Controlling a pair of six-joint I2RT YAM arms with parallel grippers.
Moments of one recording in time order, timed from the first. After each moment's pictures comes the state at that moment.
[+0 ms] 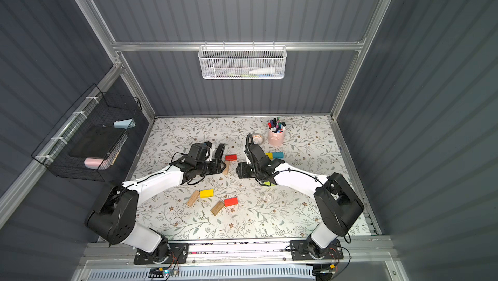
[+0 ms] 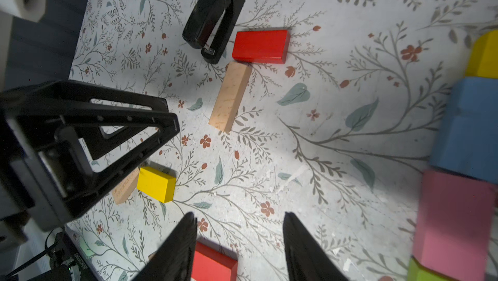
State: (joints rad) left arm -0.49 1.54 0.88 -0.18 0.23 -0.52; right arm 0.77 1.60 1.00 -0.24 -0.14 0.56
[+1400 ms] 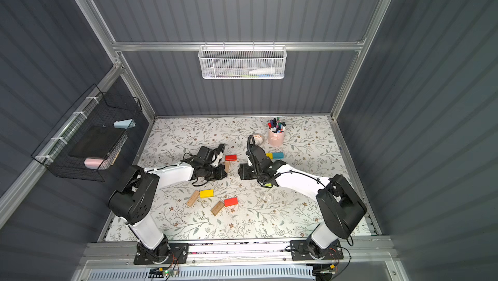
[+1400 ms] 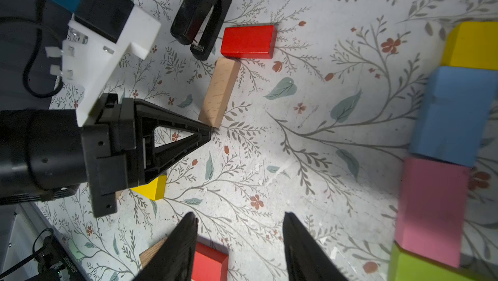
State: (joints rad) left arm -0.49 1.75 0.93 -0.19 0.34 -0.46; right arm 0.77 1.57 0.98 -0.24 -0.11 0.56
